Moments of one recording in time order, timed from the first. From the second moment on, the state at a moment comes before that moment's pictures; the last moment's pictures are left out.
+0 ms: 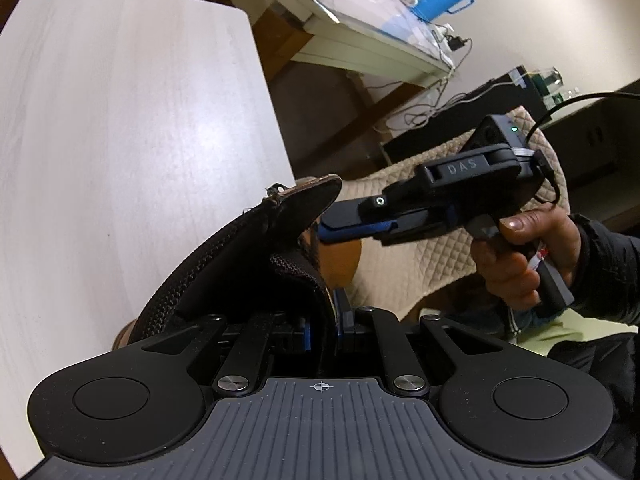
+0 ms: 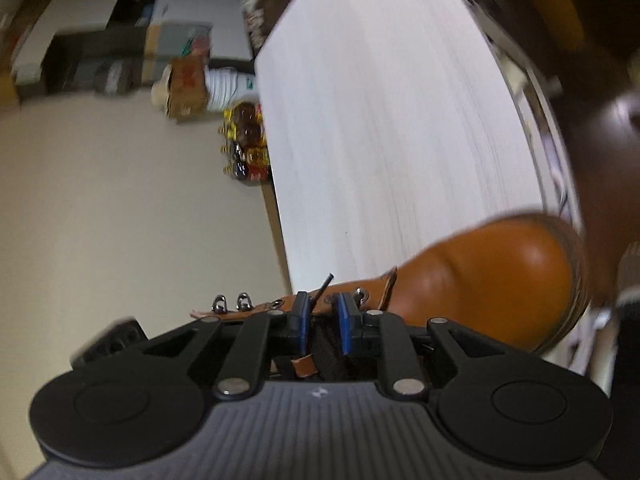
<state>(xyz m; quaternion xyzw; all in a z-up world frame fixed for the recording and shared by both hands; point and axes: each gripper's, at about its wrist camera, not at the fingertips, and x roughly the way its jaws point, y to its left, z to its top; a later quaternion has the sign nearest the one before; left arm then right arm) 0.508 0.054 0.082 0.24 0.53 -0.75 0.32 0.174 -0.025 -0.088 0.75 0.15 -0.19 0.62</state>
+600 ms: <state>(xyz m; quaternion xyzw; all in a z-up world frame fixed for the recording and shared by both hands) 0.525 0.068 0.117 0.23 0.53 -0.71 0.40 0.226 0.001 -0.038 0.61 0.22 -0.15 0.75</state>
